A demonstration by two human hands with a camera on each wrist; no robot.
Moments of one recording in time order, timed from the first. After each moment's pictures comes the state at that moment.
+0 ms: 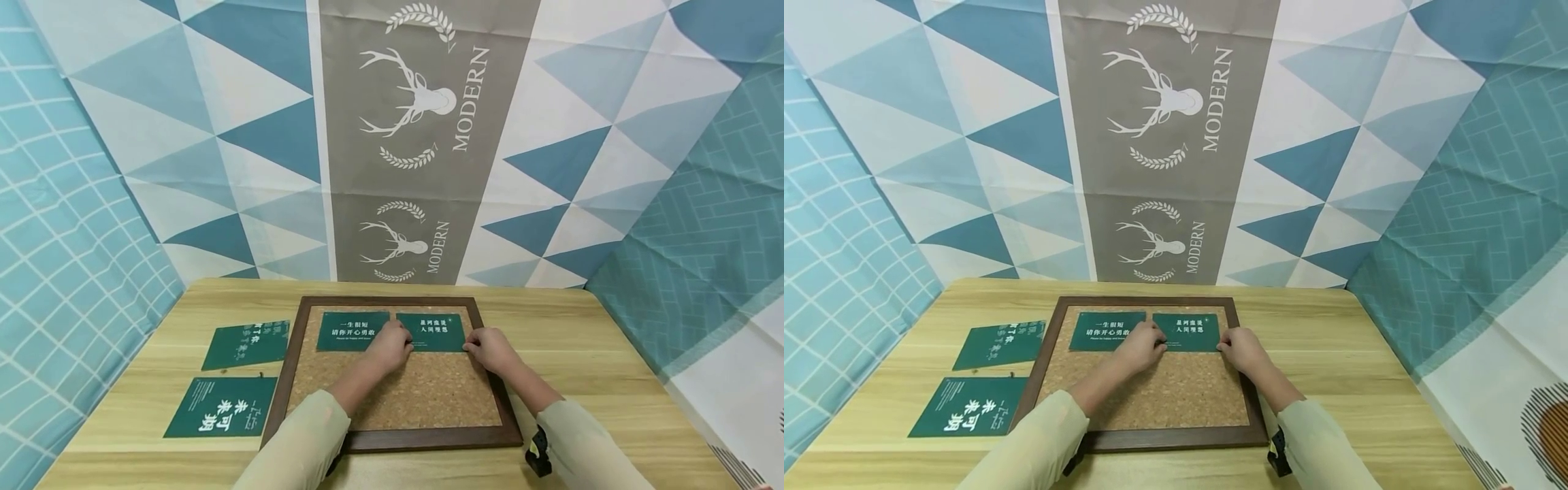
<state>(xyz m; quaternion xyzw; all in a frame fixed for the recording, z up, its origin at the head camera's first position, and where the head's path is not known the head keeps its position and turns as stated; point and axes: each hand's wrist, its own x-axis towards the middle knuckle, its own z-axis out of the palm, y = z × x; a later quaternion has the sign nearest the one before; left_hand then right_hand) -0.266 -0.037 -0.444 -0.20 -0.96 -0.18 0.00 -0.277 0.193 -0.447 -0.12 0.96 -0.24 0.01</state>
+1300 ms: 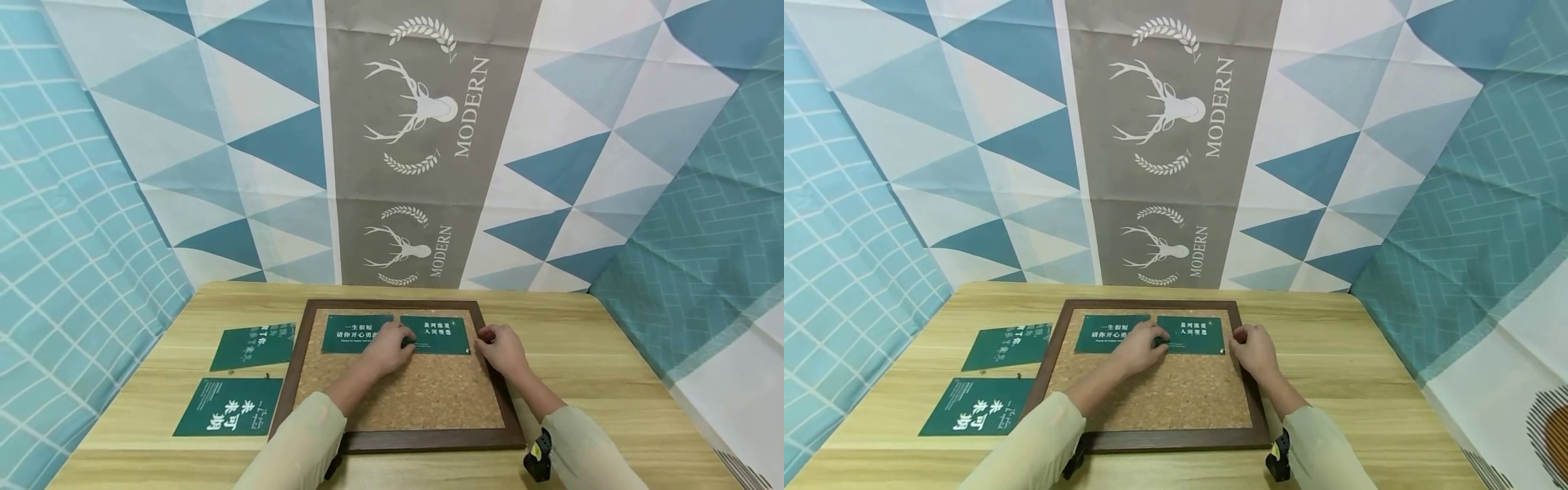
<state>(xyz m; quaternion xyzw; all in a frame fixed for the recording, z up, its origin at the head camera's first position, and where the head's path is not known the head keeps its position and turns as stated) -0.264 -0.049 -0.445 -0.20 -0.94 -0.27 0.01 -0.275 0.206 -0.455 -0.04 0.95 -0.31 -0.08</state>
